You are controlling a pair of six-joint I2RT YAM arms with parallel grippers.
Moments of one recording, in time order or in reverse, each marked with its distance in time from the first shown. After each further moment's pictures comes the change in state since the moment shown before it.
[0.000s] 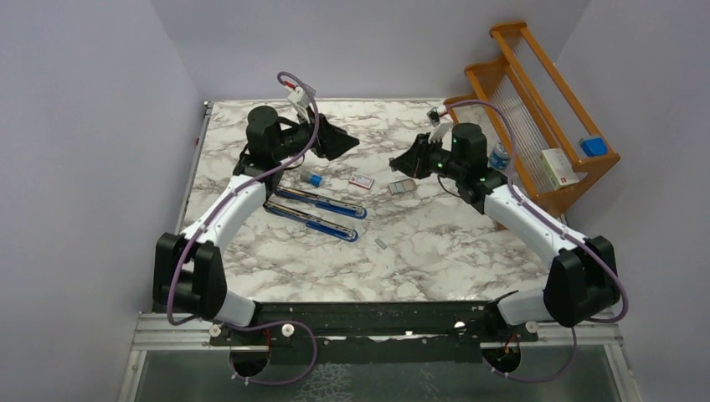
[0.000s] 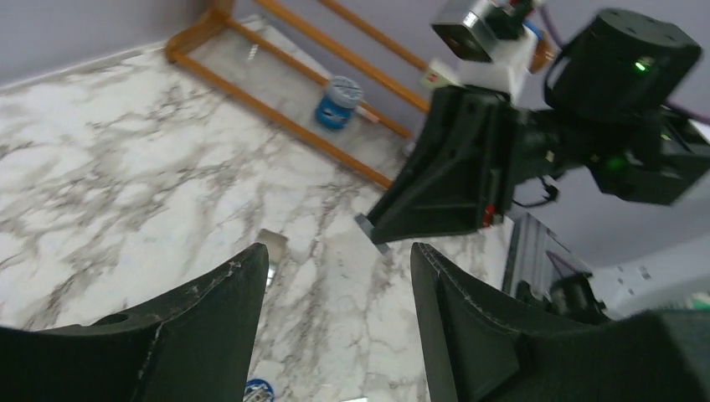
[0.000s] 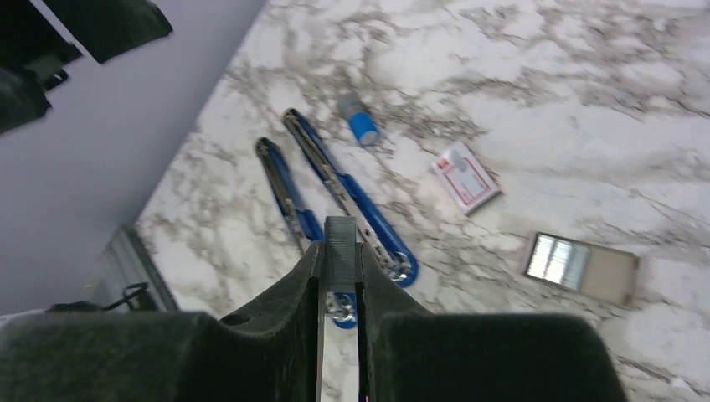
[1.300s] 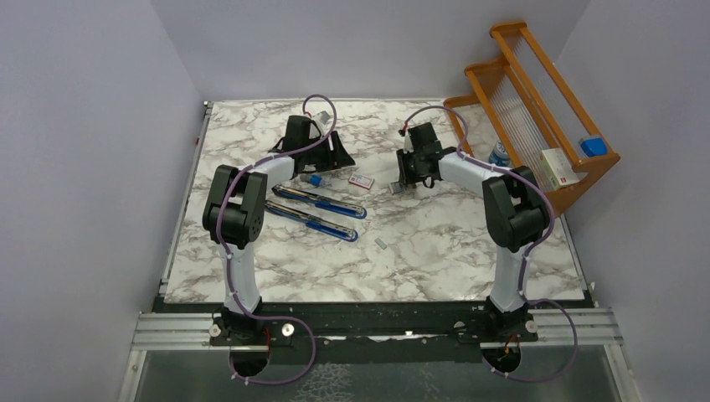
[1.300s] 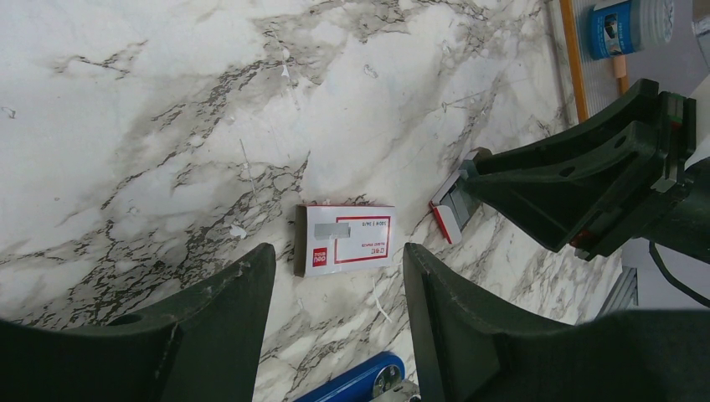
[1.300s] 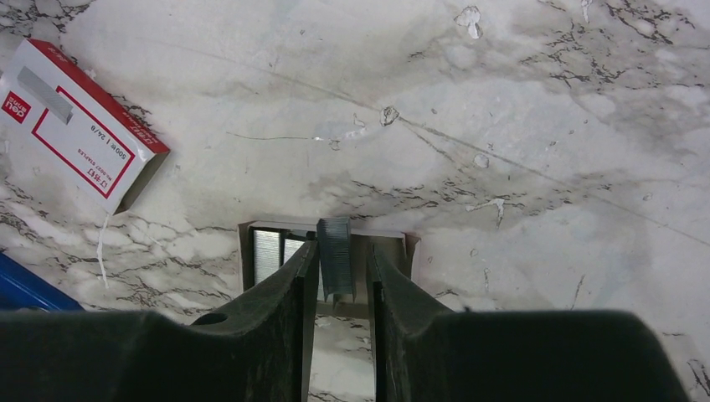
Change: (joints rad) left arm 0.012 0.518 0.204 -0.266 -0.196 -0.021; right arm 0.000 0.567 0.328 -0.291 0.365 -0.268
